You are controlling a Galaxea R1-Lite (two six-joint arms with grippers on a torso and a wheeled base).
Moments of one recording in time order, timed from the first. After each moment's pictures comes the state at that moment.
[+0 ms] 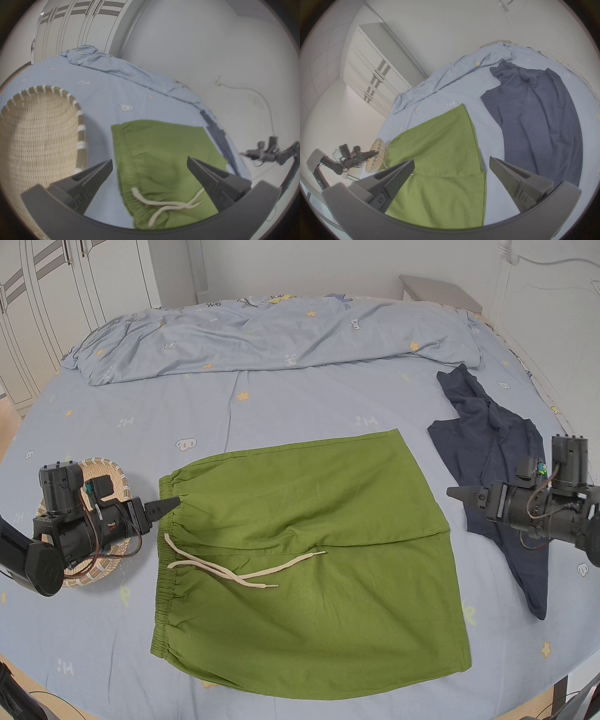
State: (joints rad) left arm -0.02 1.76 -0.68 -0.79 -0.34 -0.27; right arm 0.19 1.63 -0.78 -0.43 0.26 0.29
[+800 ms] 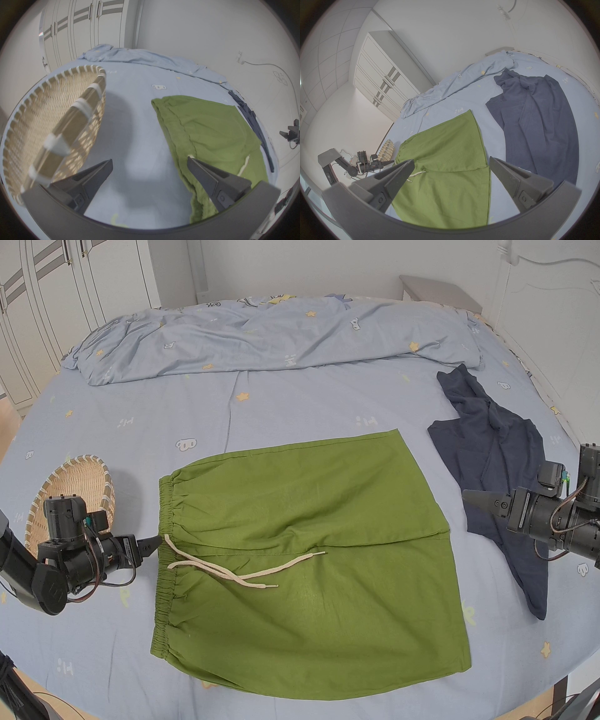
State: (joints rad) left arm 0.04 1.83 -0.55 -0.83 -0.15 -0.12; right arm 0.19 1.48 -0.64 -0.50 0.30 0.31
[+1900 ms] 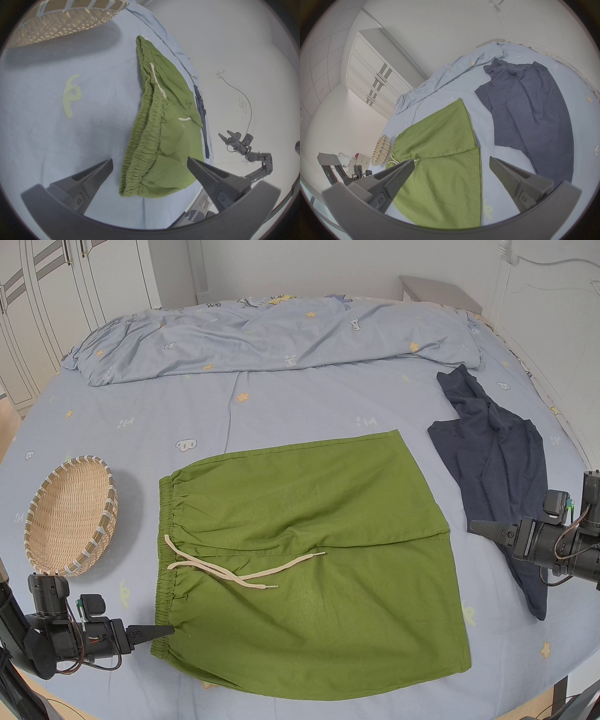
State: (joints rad) left arm 0.19 1.85 -0.05 -1.06 -0.83 -0.27; right arm 0.15 1.44 -0.51 -0.50 0.31 0.32
